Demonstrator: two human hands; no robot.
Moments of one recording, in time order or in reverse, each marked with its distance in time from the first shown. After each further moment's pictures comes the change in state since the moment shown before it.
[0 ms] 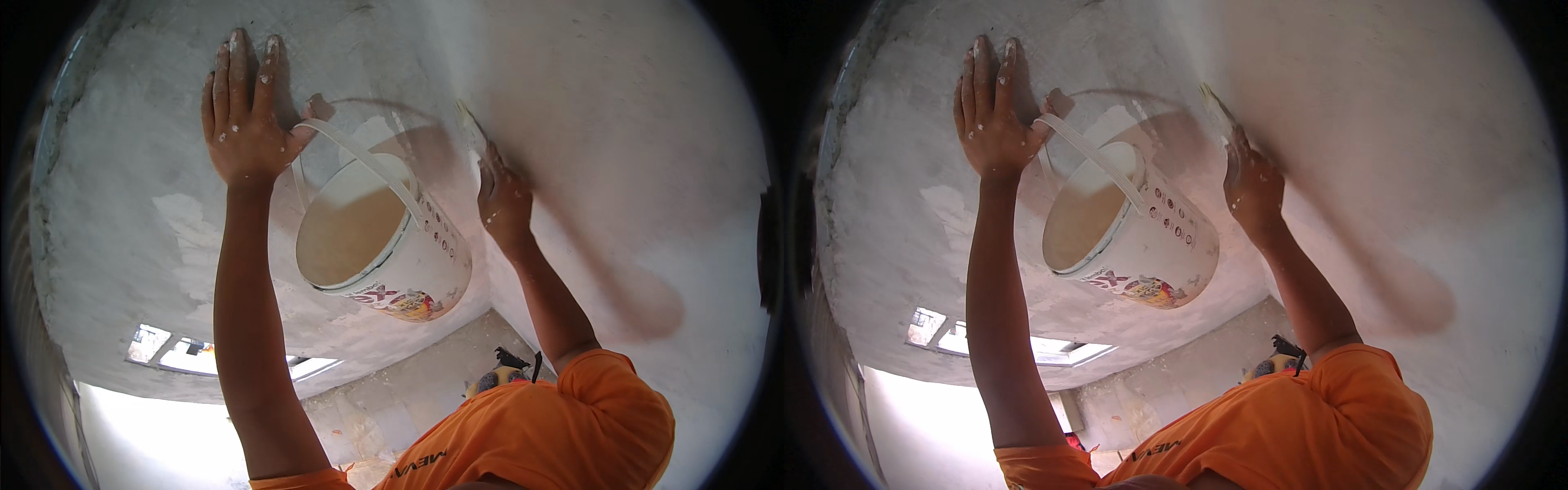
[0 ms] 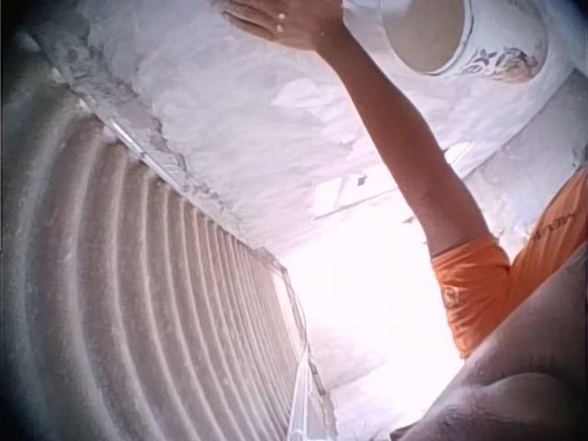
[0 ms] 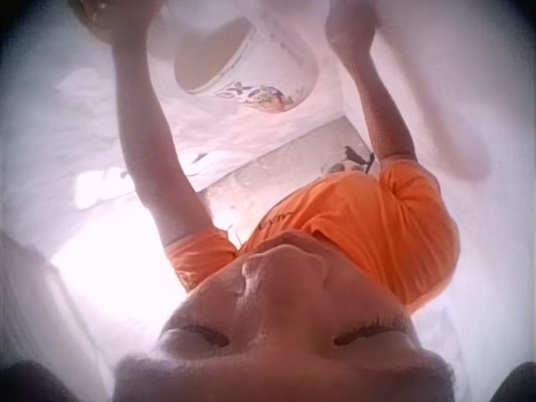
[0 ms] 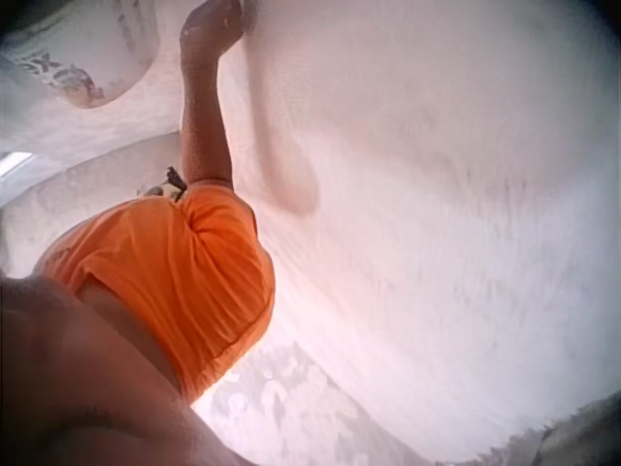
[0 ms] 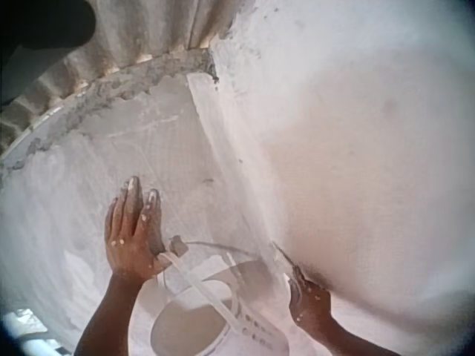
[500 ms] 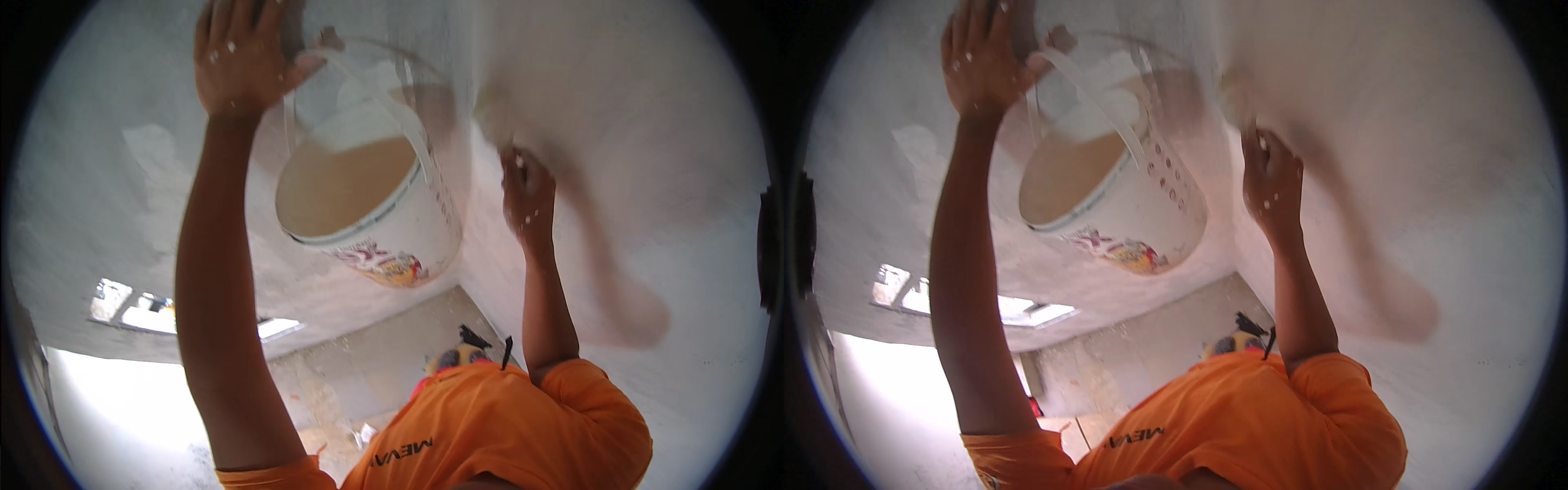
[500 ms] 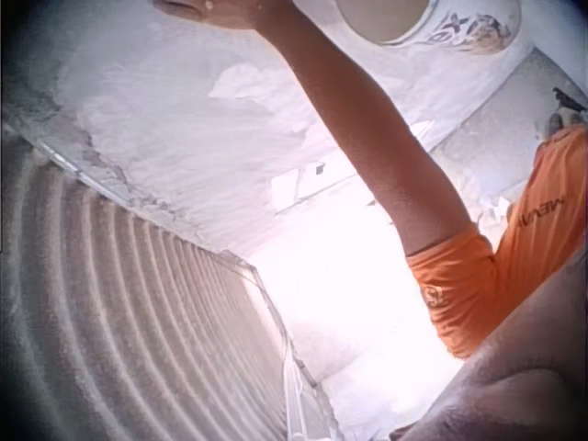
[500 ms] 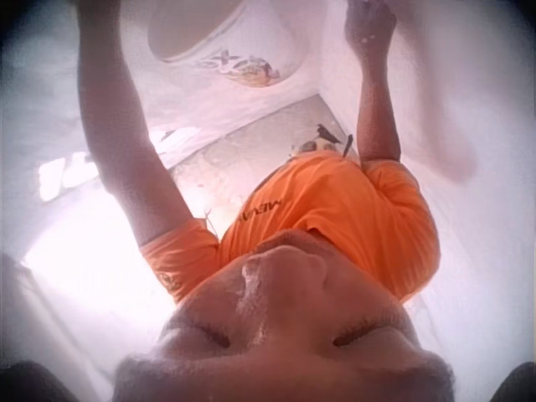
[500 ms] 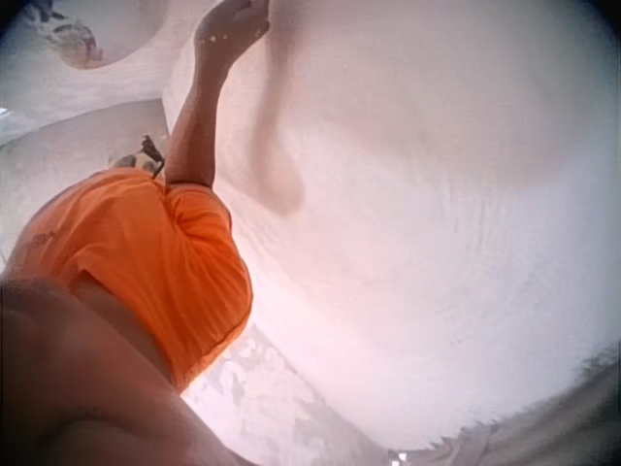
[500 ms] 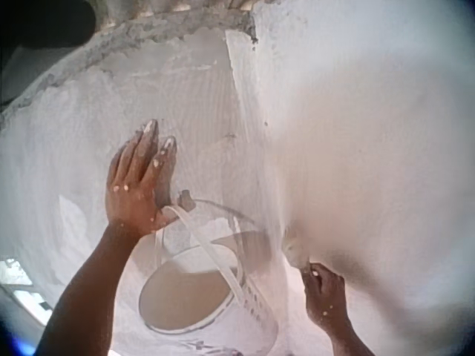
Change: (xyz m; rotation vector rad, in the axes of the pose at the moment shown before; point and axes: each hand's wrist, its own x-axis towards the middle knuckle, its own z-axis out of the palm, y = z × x) left_hand -0.001 0.008 -0.015 0.076 -0.166 -0.057; right_hand 0.001 -0.025 -0.063 0.193 -0.380 0.391
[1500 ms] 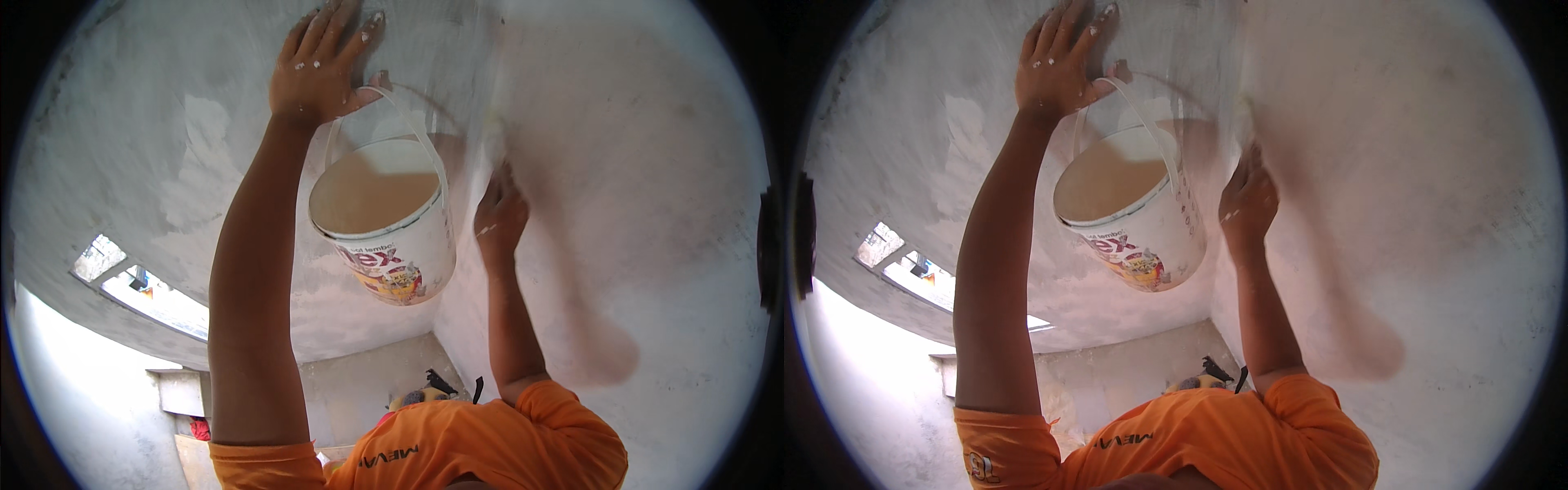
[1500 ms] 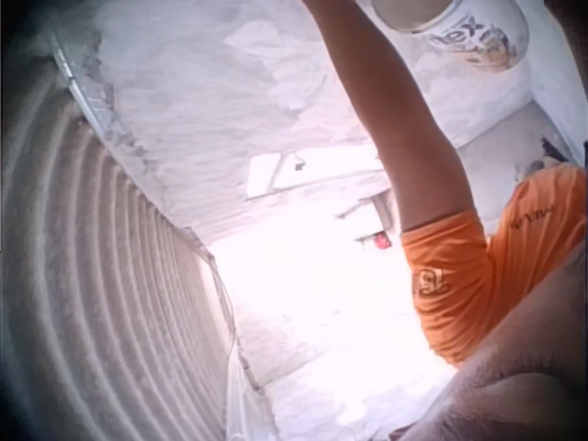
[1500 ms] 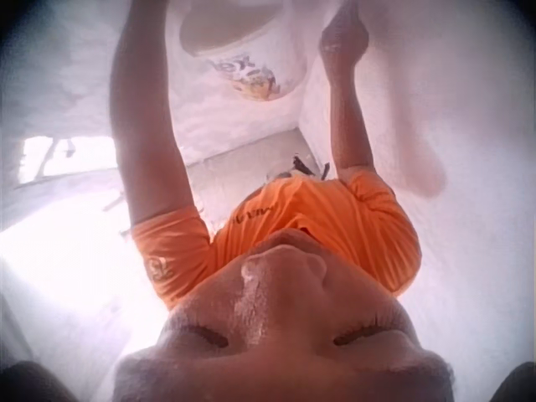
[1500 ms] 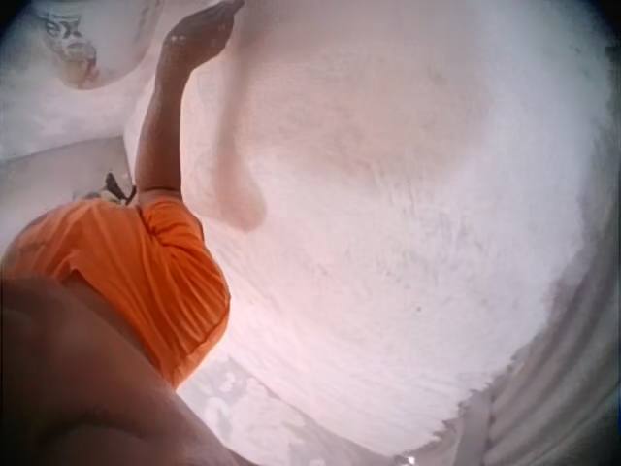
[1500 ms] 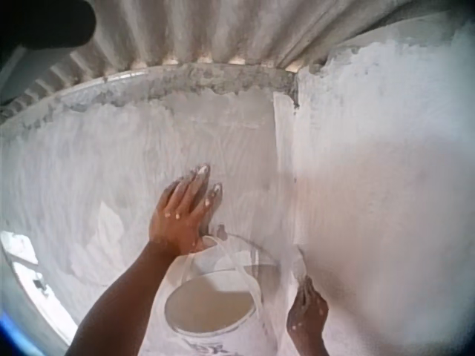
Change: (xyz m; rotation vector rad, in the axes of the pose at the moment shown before) left_hand -0.007 -0.004 -0.009 -0.141 -0.081 -0.040; right_hand 0.018 -0.018 0.046 -0.050 0.432 -0.448
